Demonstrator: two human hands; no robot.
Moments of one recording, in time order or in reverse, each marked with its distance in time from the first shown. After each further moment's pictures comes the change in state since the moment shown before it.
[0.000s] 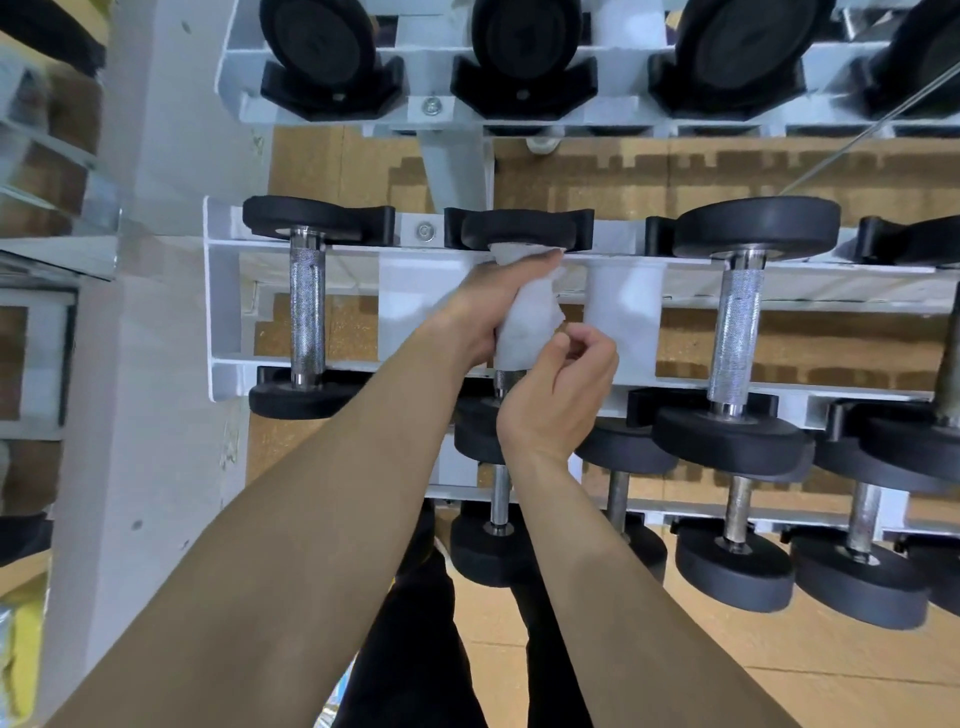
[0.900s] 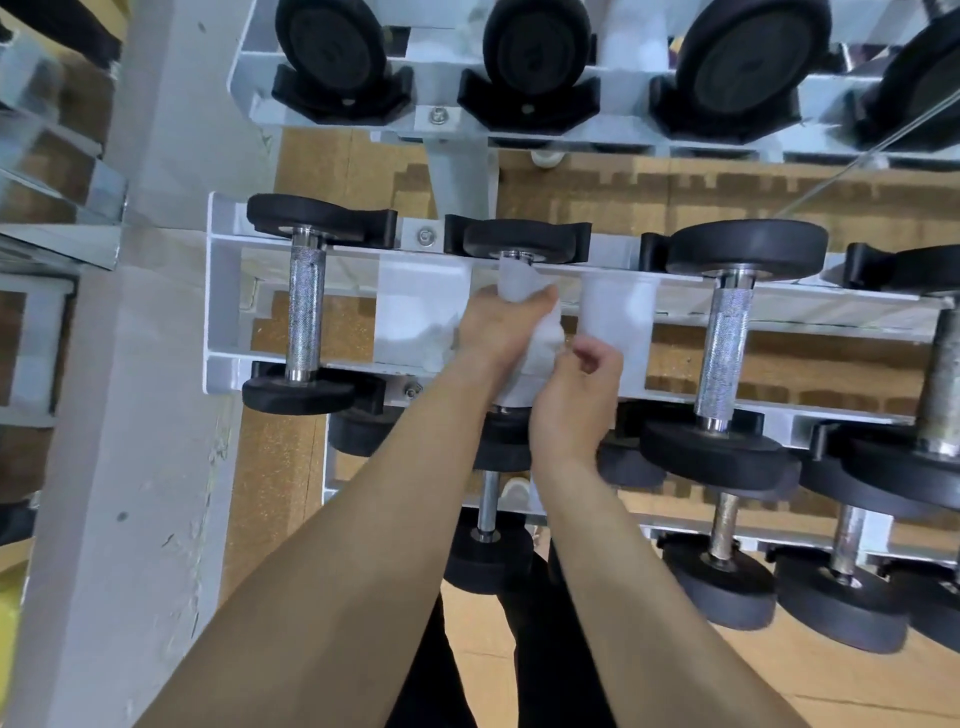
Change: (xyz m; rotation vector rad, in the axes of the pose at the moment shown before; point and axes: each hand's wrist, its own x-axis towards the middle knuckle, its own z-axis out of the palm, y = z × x) left_hand -0.013 -0.023 0.023 0.165 0.340 0.102; right_hand 0.023 -0.005 -0.027 0.137 -0.186 0.261
